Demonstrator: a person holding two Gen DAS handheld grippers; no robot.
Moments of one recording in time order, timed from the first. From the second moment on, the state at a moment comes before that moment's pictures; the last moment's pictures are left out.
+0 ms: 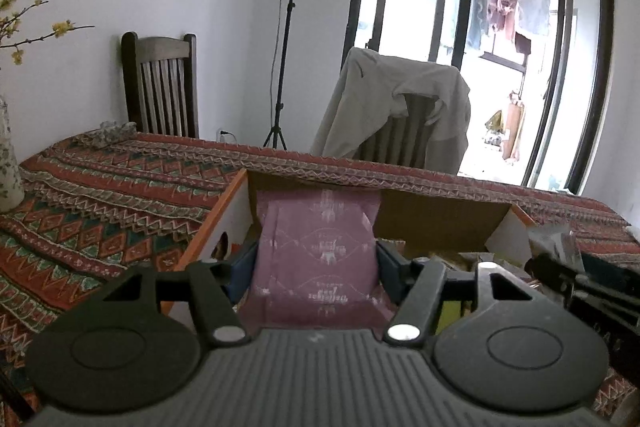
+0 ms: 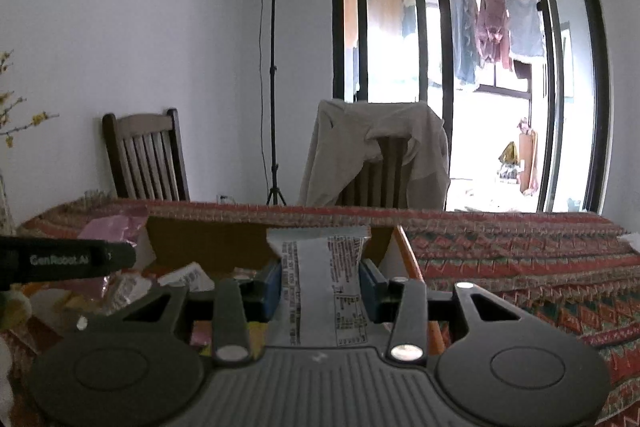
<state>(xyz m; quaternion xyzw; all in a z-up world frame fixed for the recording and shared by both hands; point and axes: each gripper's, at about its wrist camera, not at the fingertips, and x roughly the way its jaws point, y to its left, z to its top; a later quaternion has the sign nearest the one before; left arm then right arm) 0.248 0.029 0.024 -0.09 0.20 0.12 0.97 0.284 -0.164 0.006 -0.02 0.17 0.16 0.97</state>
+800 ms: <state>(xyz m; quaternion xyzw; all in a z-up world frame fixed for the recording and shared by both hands) 0.215 0.034 0.060 -0.13 0.18 0.11 0.97 0.271 -0.184 0.022 -0.01 0.19 0.12 0.98</state>
